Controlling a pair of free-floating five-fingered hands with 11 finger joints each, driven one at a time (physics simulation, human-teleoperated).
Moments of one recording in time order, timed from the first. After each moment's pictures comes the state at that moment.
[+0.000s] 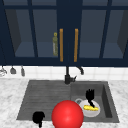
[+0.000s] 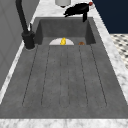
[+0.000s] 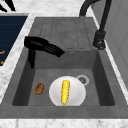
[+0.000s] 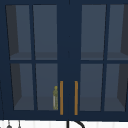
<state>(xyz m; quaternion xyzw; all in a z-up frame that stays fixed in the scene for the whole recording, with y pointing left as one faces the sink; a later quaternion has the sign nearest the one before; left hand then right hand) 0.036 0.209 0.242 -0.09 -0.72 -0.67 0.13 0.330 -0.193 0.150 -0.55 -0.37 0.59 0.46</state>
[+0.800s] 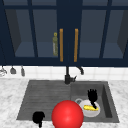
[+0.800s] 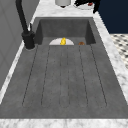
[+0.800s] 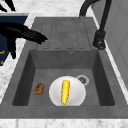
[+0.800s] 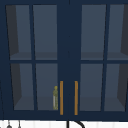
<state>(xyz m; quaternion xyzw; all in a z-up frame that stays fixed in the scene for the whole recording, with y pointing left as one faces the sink) 0.036 0.209 0.242 -0.09 -0.72 -0.67 0.13 0.256 -0.205 0.219 -0.53 -0.41 0.58 0.46</state>
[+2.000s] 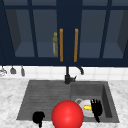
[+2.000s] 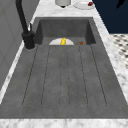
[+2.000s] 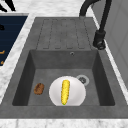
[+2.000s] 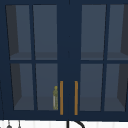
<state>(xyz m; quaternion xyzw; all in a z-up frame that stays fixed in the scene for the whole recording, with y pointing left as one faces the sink) 0.036 0.209 0.242 -0.09 -0.72 -0.67 0.13 0.092 -0.214 0.259 -0.52 -0.45 0.55 0.47</state>
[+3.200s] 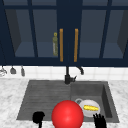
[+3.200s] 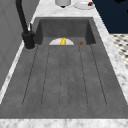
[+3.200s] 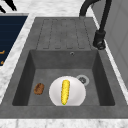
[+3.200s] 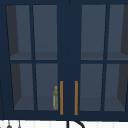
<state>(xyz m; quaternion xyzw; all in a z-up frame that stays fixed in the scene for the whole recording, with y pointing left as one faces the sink) 0.036 0.209 0.242 -0.09 -0.72 -0.67 0.14 -0.017 -0.228 0.226 -0.51 -0.48 0.53 0.48</state>
